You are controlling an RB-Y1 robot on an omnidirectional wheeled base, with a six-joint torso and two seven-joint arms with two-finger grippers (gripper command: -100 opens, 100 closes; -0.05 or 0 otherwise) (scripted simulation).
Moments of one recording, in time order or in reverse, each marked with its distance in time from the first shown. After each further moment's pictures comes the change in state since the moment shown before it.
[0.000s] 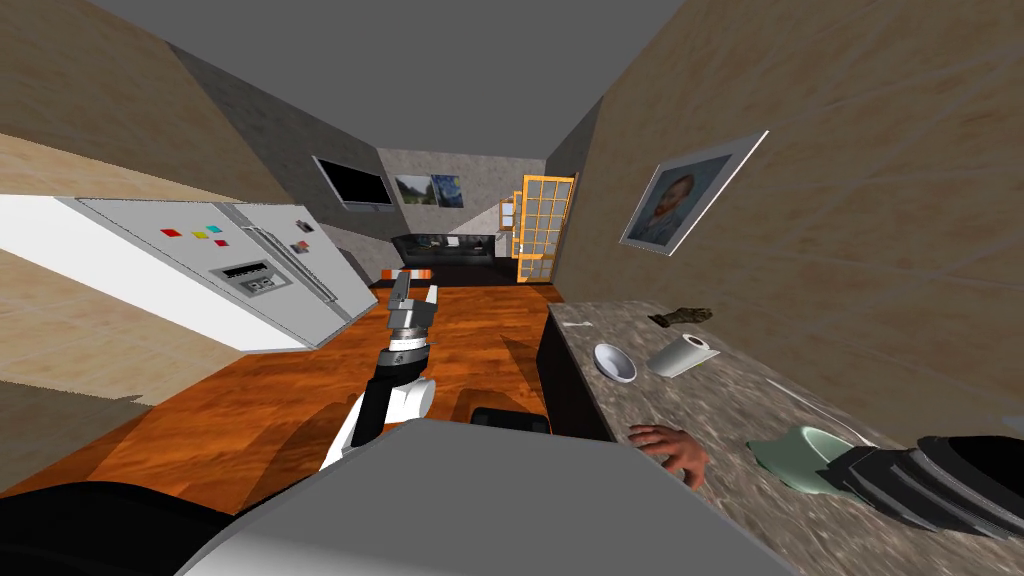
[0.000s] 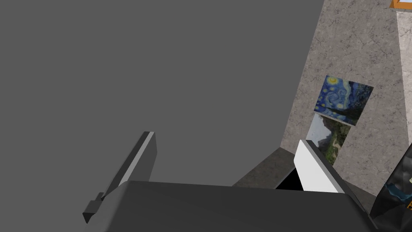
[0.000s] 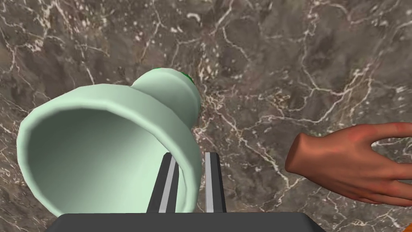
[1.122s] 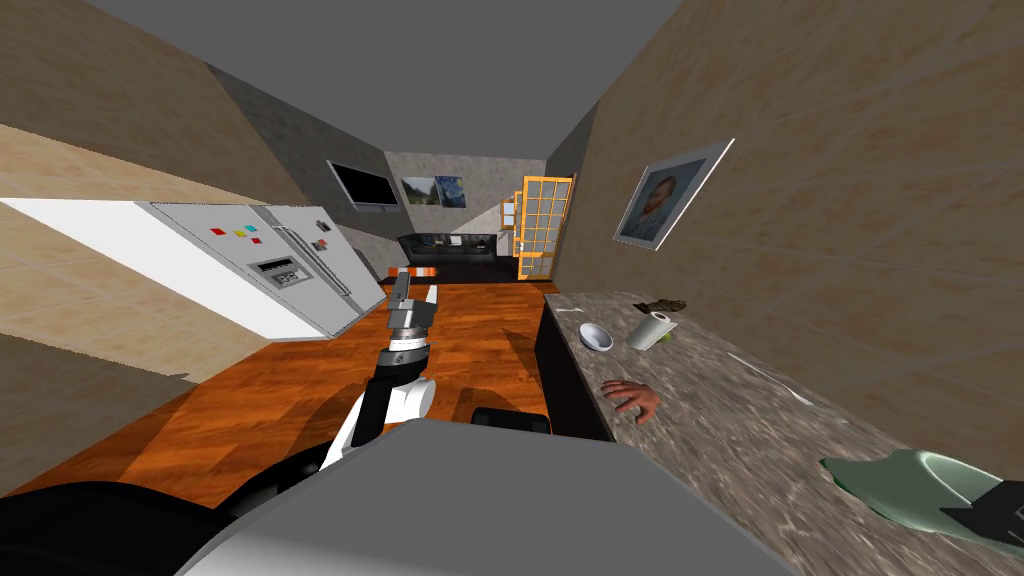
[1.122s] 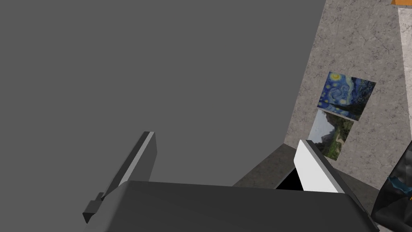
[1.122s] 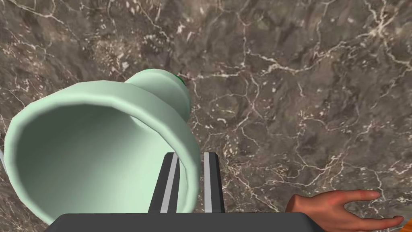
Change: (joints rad) left arm 0.000 0.000 0.000 0.000 0.000 0.000 0.000; right arm -0.089 0.059 0.169 0.299 0.001 -0.288 0.045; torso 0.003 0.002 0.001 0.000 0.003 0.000
